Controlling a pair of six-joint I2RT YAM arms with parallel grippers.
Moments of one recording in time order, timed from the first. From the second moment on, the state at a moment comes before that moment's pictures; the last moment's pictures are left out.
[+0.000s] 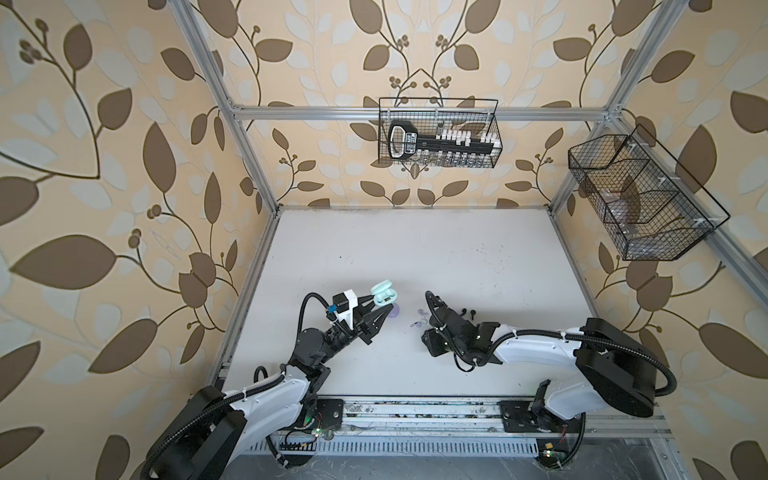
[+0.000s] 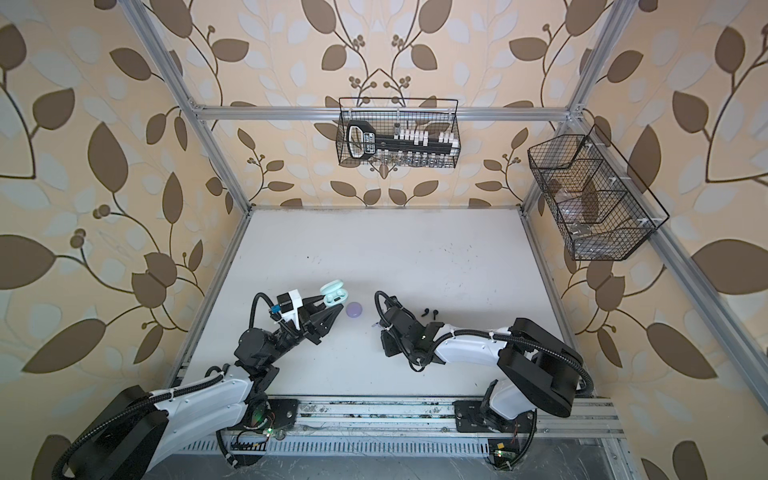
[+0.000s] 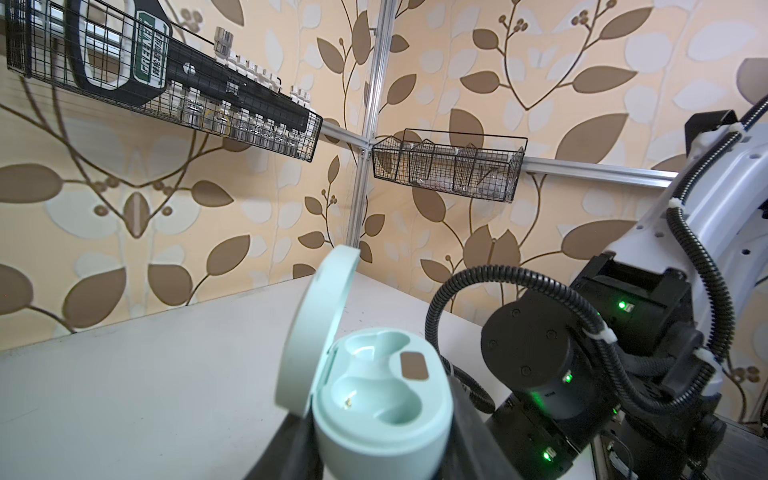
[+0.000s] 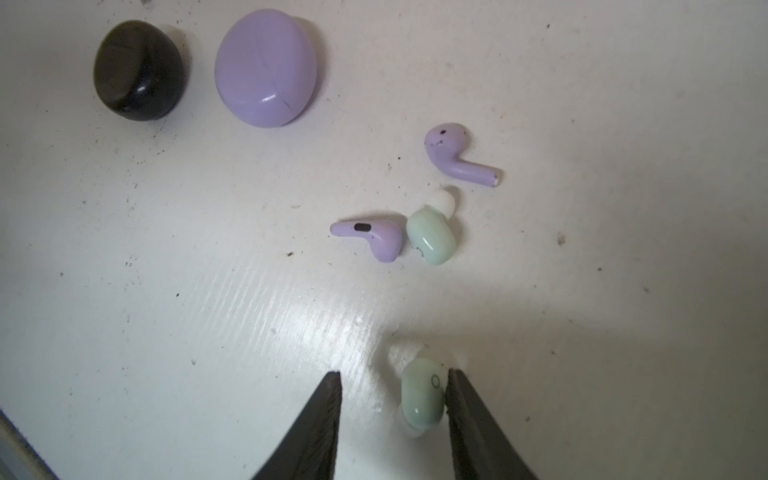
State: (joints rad) left arm -0.56 0.94 0.03 1.22 0.37 -0.28; right arm 0.96 1.49 0.63 -0.10 0.15 0.60
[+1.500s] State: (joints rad) left arm -0.56 0.93 0.03 1.22 0.37 -0.27; right arm 1.03 1.51 0.62 -0.08 0.25 0.62
